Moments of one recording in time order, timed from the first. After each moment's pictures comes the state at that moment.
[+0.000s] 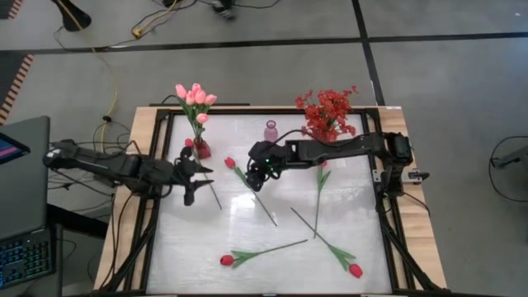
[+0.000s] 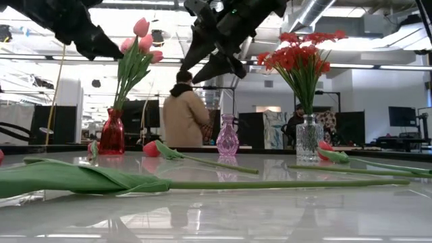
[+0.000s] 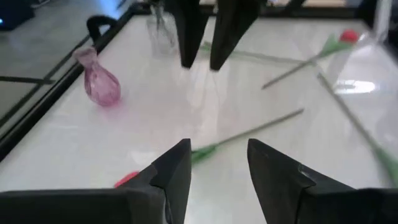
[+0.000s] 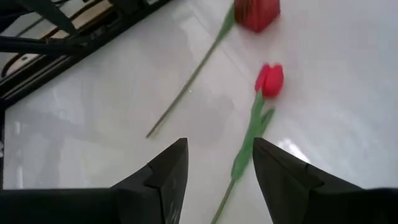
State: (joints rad) left arm -0.19 0.64 0.52 -0.37 -0.34 -0.15; right arm -0.03 1.87 1.52 -0.38 0.07 0.50
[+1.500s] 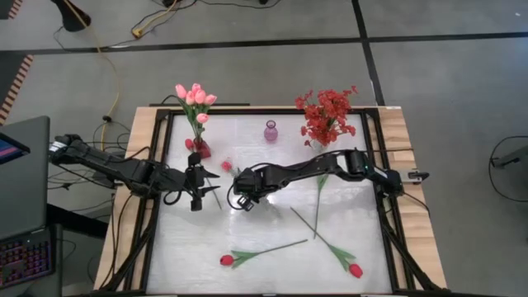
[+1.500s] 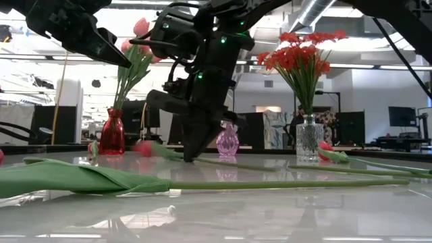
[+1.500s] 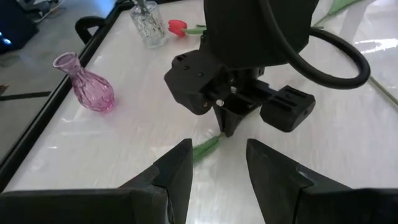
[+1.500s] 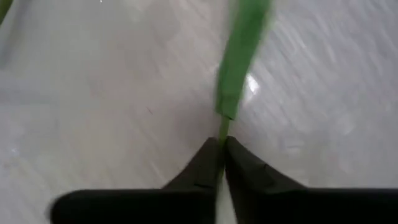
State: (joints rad) left arm -0.27 0.81 0.52 -0.27 -0.42 -0.05; right arm 0.07 2.33 1.85 -0.80 0.19 0.72
